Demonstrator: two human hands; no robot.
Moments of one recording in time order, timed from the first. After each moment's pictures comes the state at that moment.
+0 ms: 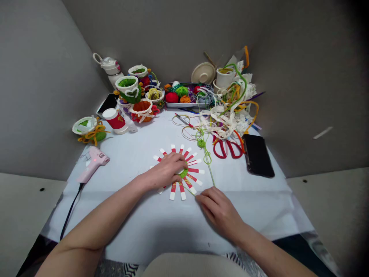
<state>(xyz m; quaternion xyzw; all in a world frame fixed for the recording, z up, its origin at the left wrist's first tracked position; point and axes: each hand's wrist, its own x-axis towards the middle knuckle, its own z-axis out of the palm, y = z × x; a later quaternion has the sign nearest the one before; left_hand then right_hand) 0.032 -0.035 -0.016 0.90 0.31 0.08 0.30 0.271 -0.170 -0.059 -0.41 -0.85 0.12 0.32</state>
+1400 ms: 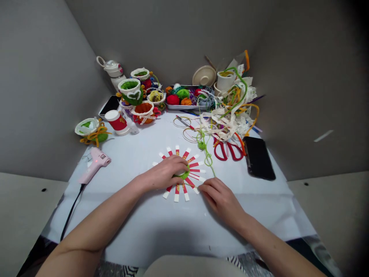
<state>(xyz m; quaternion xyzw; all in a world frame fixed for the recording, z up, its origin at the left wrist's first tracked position) 0.028 -0.032 -0.009 0.91 0.26 0.10 0.32 0.281 -0.141 -0.057 -0.43 -0.84 0.12 0.32</state>
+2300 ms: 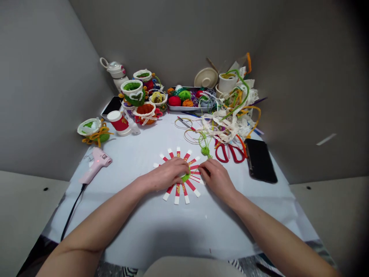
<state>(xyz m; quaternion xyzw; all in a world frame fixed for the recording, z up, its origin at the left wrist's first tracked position) 0.028 -0.031 -0.011 0.90 0.26 0.10 0.34 0.275 -0.074 -0.060 -0.53 -0.78 0.13 0.30</state>
